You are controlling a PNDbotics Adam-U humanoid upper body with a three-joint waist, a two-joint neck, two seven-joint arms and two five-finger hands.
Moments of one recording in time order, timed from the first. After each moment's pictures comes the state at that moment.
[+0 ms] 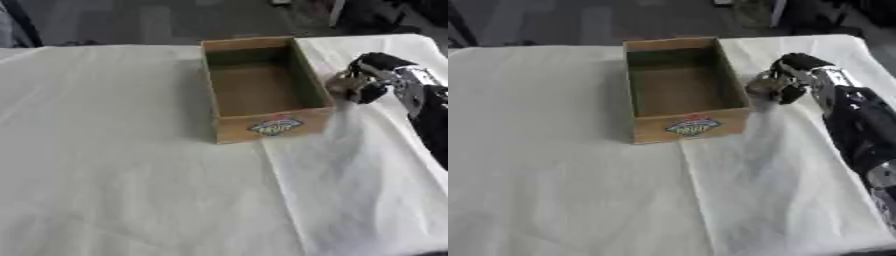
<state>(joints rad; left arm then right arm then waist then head) -0.21 0.33 -0.06 -1.75 0.25 -0.03 0.13 -0.83 -0.78 -0.04 -0.60 1.04 -0.28 0.15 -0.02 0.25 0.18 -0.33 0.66</state>
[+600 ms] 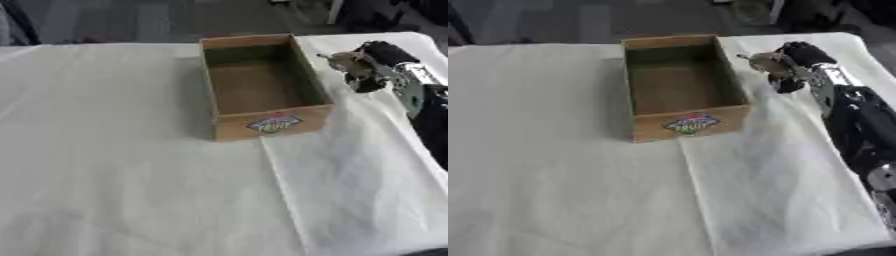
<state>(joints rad) -0.21 0.33 -0.06 -1.75 0.25 -0.03 0.13 -0.81 -0.78 -0.04 -0.67 1.04 -0.29 -0.04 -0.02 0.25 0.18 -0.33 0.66</state>
